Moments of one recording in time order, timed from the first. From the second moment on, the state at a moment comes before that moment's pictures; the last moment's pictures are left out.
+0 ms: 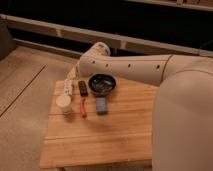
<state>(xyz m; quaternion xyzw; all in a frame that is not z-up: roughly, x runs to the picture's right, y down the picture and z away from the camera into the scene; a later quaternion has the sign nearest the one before) -0.138 -0.074 0.775 -0.19 -0.11 0.61 0.76</state>
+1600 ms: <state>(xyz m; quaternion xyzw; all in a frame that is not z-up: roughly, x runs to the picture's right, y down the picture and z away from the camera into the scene) -0.161 -0.060 0.927 -0.29 0.00 0.62 0.73</state>
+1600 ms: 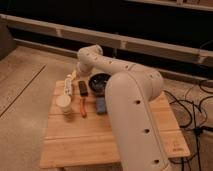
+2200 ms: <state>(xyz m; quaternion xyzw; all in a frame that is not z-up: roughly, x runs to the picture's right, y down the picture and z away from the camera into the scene) -0.179 -0.052 0.936 -0.30 -0.01 0.59 0.75</state>
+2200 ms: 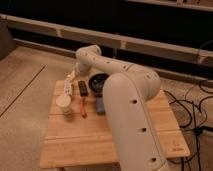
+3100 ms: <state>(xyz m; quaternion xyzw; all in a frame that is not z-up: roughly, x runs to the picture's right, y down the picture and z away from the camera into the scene) -0.169 -0.032 0.998 -0.33 0.08 0.59 0.73</state>
